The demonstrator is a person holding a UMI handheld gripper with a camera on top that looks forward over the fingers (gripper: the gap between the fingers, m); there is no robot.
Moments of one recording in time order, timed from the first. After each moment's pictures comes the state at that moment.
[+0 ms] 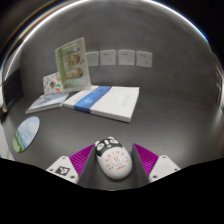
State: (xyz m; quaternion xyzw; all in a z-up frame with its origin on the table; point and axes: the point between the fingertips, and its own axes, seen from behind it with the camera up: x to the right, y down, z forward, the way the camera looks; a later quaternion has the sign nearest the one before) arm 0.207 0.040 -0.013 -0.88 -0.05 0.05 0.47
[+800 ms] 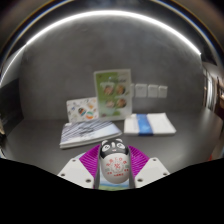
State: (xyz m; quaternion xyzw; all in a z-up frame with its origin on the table) arm -0.115 0.010 0.110 -0.82 0.05 -0.02 0.57
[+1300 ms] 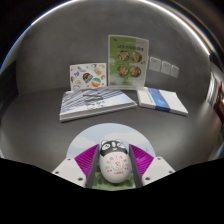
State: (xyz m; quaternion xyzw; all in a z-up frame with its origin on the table) arm -0.174 0.019 -0.005 -0.89 0.03 -0.05 0.45
